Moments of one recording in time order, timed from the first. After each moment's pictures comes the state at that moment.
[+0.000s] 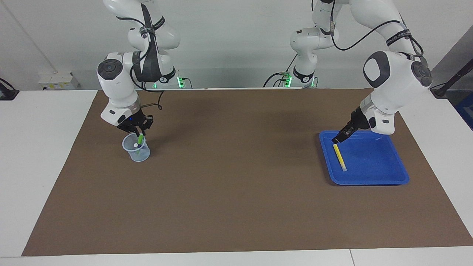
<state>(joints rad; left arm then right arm) 0.10 0.15 -0.18 -1.74 -0.23 1.80 -0.72 -0.02 -0.06 0.04 -2.24 -0.09 2.14 -0.17</state>
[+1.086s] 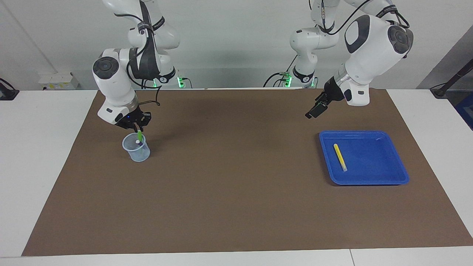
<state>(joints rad) 0.07 0.01 -0.27 -1.73 -0.32 1.59 -1.05 -0.03 -0.06 0.04 -2.17 -0.09 2.01 -0.18</state>
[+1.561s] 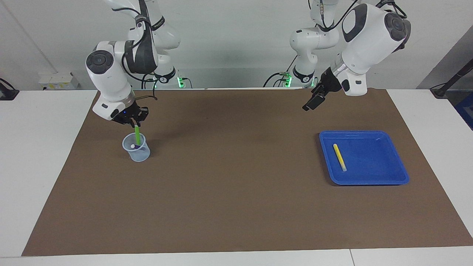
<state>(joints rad) 0.05 -0.03 -0.27 -1.77 -0.34 1.59 -1.14 -0.03 -0.07 0.04 -2.09 -0.09 1.87 -0.19</state>
